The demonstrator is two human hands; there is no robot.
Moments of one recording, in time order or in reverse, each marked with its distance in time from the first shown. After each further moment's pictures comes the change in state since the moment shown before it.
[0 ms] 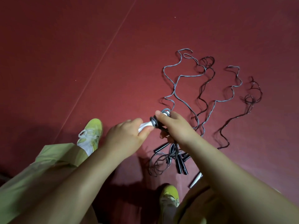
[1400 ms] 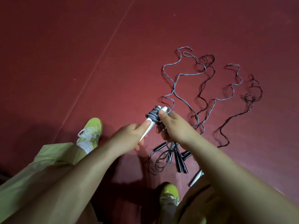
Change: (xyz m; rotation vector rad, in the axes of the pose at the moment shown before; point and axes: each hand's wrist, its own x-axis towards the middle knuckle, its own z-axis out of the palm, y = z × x) left_hand 0.012 -0.003 0.007 -0.551 -0.334 -0.272; right_hand -0.004 -0.007 -0.001 -0.153 -0.057 -0.051
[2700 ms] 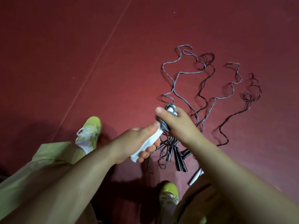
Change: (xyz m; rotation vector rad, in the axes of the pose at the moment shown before) left_hand -0.025 0.018 0.001 -0.430 -0.420 -0.045; right_hand -0.004 -0.001 -0.002 0.205 0.041 -0.225
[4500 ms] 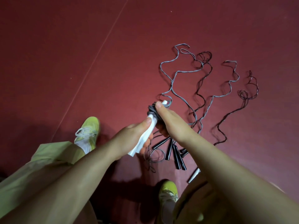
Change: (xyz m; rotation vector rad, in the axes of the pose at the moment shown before) left_hand 0.009 -0.007 0.000 0.020 0.199 0.055; right_hand 0.004 0.008 0.002 -0.067 -0.075 0.156
